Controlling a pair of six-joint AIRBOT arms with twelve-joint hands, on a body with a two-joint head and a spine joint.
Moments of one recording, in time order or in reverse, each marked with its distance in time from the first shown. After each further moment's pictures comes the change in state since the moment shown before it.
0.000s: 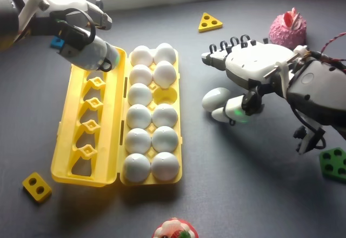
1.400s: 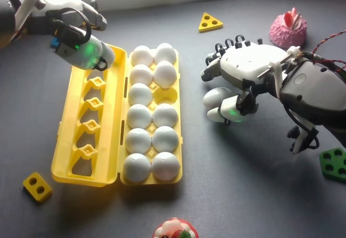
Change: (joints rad) left arm 0.005 0.000 0.013 -0.002 -0.003 0.000; right arm -0.001 -0.025 0.024 -0.008 -0.003 0.019
